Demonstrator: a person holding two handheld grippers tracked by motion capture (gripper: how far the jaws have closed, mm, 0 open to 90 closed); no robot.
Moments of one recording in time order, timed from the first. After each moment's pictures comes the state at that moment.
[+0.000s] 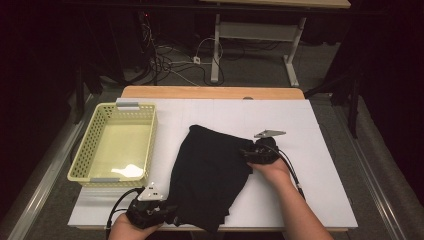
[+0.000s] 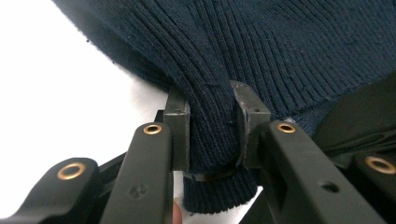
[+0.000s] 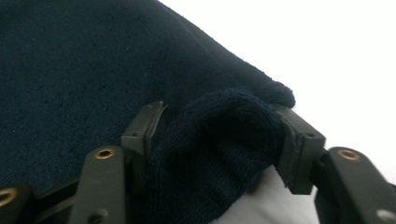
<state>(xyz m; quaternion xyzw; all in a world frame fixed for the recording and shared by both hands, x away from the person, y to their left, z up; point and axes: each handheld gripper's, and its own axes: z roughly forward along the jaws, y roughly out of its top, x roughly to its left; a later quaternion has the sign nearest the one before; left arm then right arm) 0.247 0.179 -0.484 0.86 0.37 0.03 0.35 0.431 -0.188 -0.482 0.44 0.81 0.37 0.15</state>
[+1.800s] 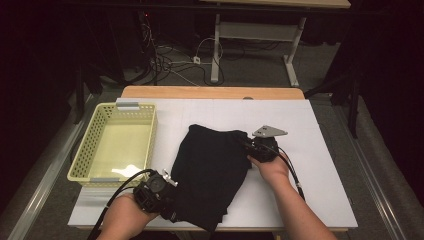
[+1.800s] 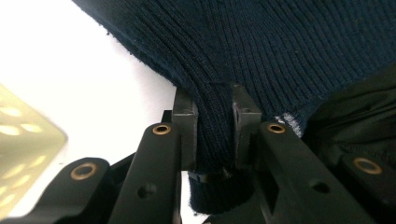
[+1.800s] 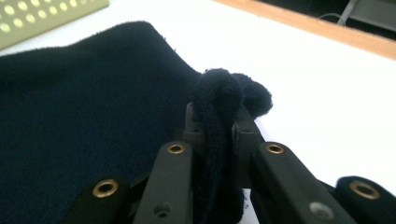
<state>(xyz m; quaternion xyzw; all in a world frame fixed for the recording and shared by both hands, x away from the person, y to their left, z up) 0.277 0.148 -0.420 0.92 0.36 0.03 0.15 0.417 -0.174 -0.450 0.36 0.80 0.42 0.22</state>
